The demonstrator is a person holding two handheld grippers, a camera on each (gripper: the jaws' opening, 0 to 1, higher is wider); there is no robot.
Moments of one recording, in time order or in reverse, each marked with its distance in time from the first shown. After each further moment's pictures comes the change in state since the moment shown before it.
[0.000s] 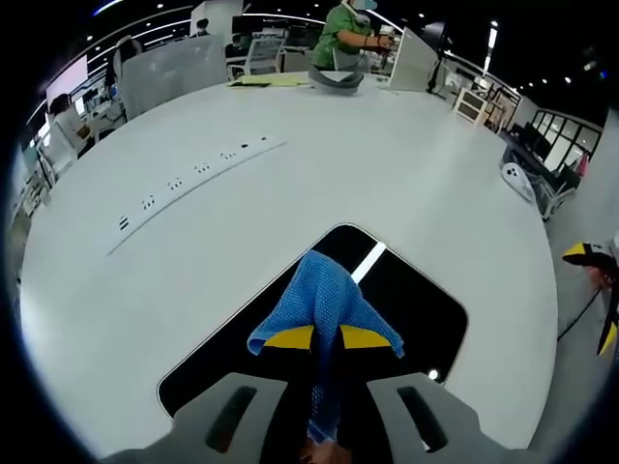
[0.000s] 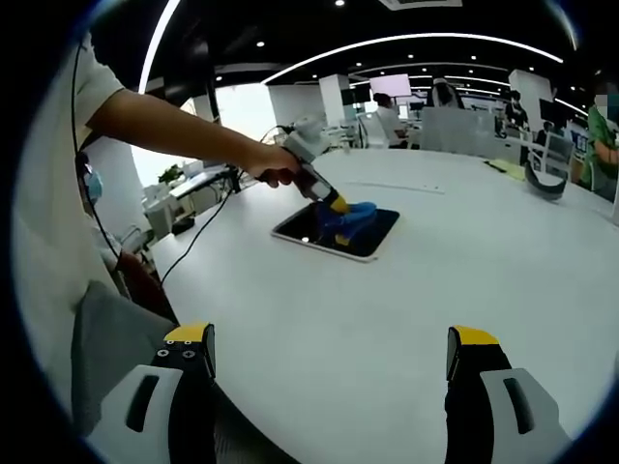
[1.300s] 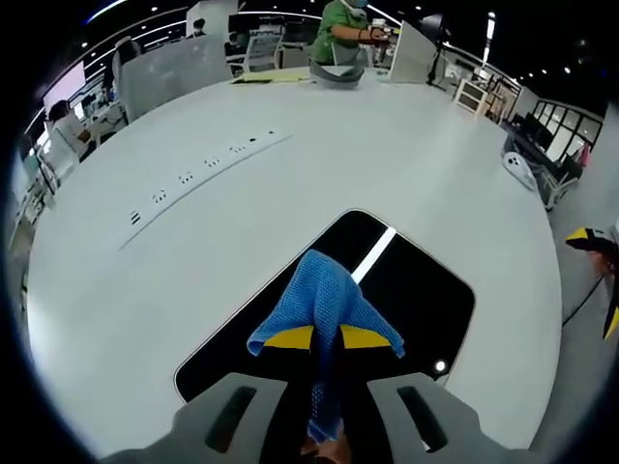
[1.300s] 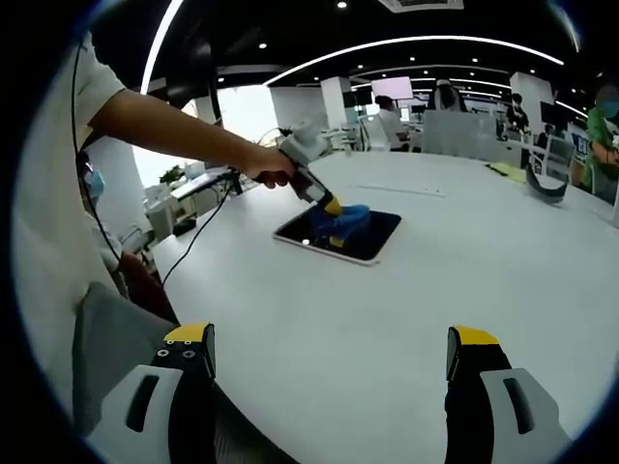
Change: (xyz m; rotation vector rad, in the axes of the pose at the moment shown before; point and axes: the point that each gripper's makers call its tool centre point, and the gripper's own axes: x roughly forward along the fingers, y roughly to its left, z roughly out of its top) left arm -0.011 0.011 -0.012 0.026 0.029 0.024; right arm -0.001 0.002 0.004 -0.008 -0.012 0.002
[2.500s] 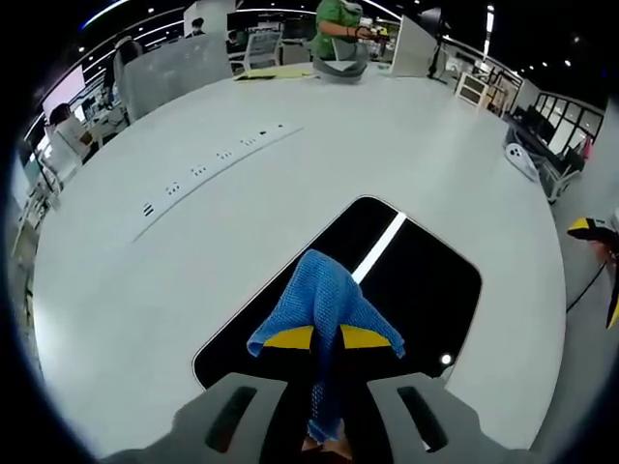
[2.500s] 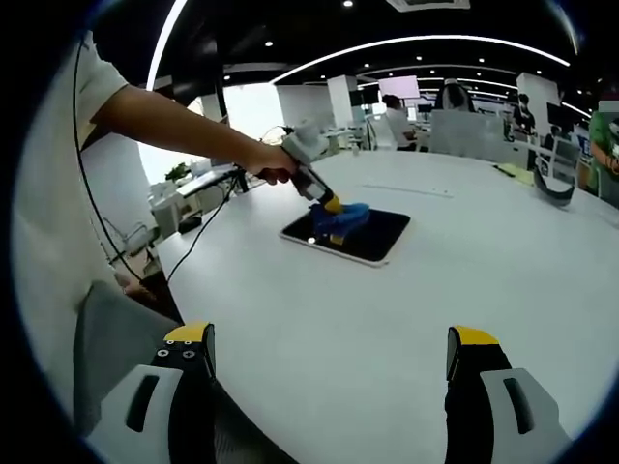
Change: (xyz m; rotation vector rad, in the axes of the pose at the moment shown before) left arm -0.009 0.012 -0.011 0.024 0.019 0.018; right arm 0.006 0.009 0.001 -0.012 0.007 0.027
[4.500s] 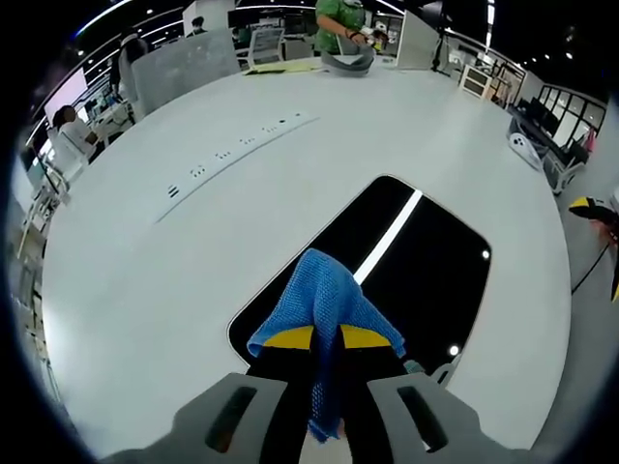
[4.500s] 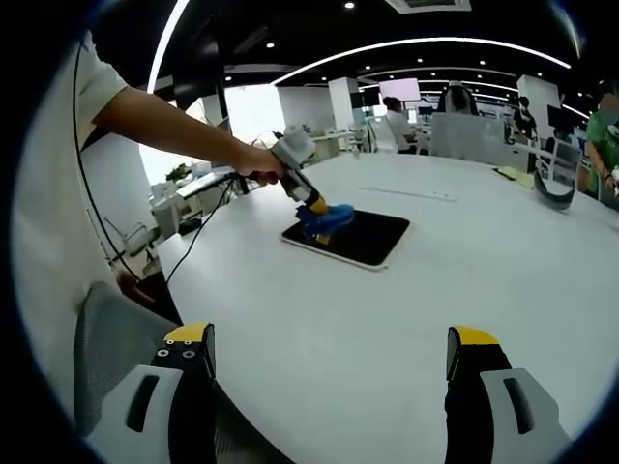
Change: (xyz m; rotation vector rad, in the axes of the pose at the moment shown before) left arm -0.020 0.025 -0.024 0.011 0.030 0.035; right arm -0.001 -0.002 0.004 -0.009 -0.006 0.001
